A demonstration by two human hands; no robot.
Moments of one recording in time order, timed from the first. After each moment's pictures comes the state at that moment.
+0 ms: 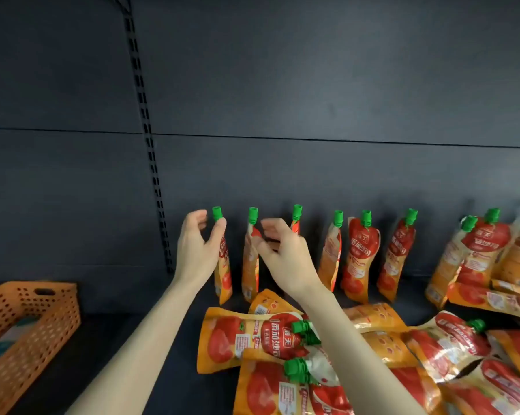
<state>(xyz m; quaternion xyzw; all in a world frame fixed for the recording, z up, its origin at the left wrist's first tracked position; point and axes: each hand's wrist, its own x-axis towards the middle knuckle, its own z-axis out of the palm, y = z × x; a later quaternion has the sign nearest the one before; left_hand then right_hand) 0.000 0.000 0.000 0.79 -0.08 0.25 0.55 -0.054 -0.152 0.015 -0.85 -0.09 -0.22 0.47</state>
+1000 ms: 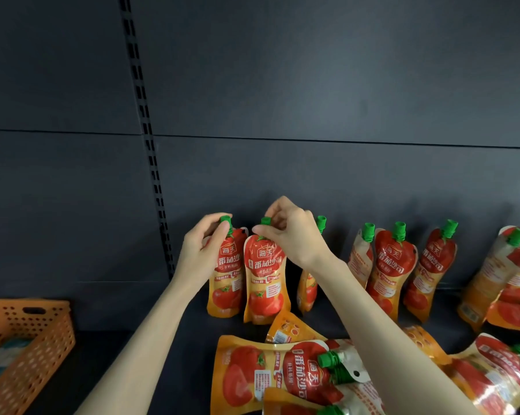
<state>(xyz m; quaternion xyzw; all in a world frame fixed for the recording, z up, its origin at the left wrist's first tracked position) 0.045 0.021 0.001 0.73 -0.19 0.15 0.64 0.025 -0.152 0.042 -0.88 -0.11 -0.20 0.43</state>
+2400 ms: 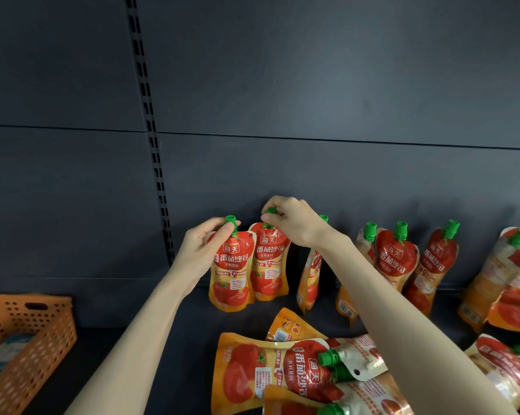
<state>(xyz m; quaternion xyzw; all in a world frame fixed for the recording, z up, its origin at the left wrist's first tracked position) 0.048 0.029 0.002 0.69 -0.18 0.03 0.70 0.049 -0.162 0.060 -0.93 -0.12 -0.09 0.33</state>
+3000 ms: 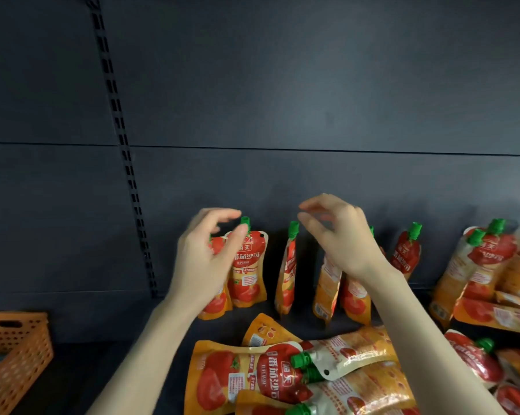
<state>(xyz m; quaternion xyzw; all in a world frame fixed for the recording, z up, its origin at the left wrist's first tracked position) -0.010 -0.017 0.041 0.76 -0.26 0.31 0.51 -0.037 -0.224 0.077 -0.89 -0.08 -0.32 0.32</state>
